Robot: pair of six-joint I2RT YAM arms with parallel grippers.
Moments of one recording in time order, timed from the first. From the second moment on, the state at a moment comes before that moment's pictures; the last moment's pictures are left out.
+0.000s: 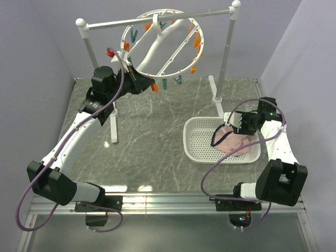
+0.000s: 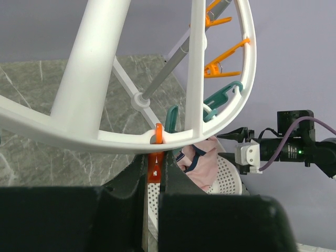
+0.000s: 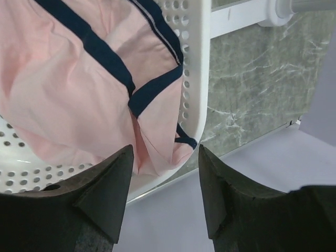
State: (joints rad) left arm -0.37 1.35 1.36 -0.07 0.38 -0.59; right arm -0.24 1.32 1.06 -0.83 -0.42 -1.66
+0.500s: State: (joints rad) left arm -0.37 1.35 1.36 -0.07 0.38 -0.59; right arm -0.21 1.35 0.99 -0.76 -0.34 -1.85
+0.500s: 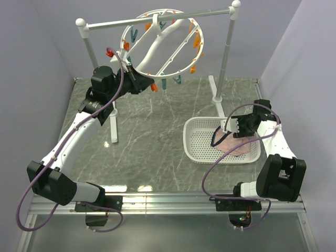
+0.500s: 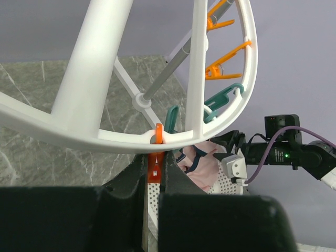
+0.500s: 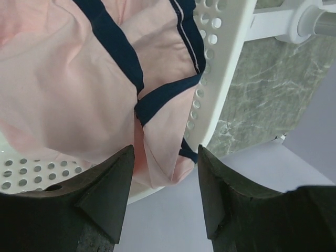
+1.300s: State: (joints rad) left arm -0.36 1.35 1.36 -0.07 0.39 -0.59; right arm -0.18 1.43 1.07 -0.67 -0.38 -1.84
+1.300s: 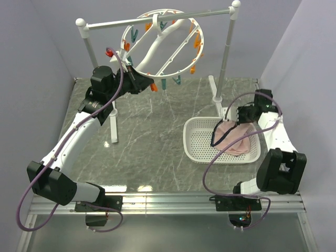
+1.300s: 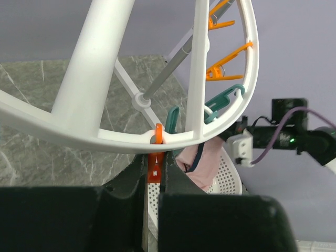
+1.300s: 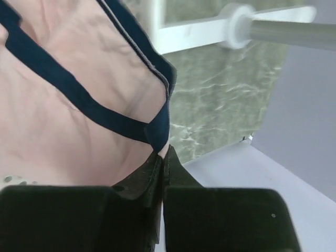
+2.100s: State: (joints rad) left arm -0.36 1.35 1.34 -0.02 0.48 -0.62; right arm -0.05 1.53 1.60 -1.35 -0.88 -0.99
